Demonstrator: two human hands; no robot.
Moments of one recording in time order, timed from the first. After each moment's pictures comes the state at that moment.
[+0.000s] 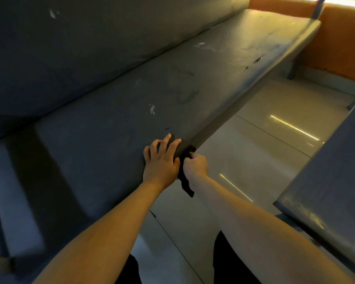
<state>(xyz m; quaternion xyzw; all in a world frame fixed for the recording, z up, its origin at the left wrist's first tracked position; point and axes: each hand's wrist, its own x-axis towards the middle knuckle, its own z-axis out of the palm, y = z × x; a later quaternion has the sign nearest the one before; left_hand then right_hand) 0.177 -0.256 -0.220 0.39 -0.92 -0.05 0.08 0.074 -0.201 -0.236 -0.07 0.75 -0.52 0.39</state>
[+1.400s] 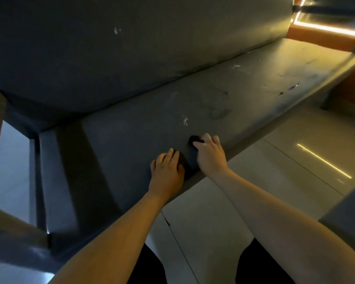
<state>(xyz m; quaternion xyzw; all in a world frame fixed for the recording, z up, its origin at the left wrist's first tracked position) 0.234 -0.264 -0.190 0.48 -0.86 -0.14 0.09 0.068 -0.236 -0.170 -0.60 0.78 -0.18 0.01</state>
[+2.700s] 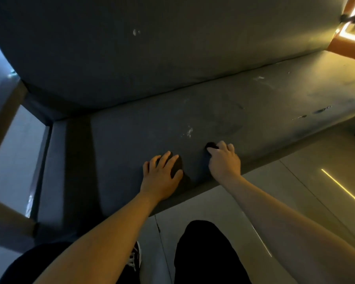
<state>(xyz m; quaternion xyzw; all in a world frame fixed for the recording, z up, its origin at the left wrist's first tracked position) 0.213 -0.287 -0.191 0.54 -0.83 -0.13 0.04 -0.001 -0.257 -0.154 -0.60 0.79 -0.12 0.09</state>
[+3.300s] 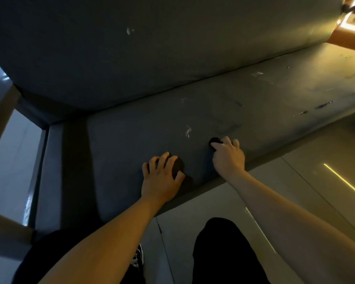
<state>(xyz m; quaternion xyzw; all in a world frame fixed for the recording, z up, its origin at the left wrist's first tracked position) 0.202 -0.292 -0.196 0.54 -0.83 -0.08 0.07 -0.022 -0.278 -0.152 -0.57 0.81 -0.12 0.09</state>
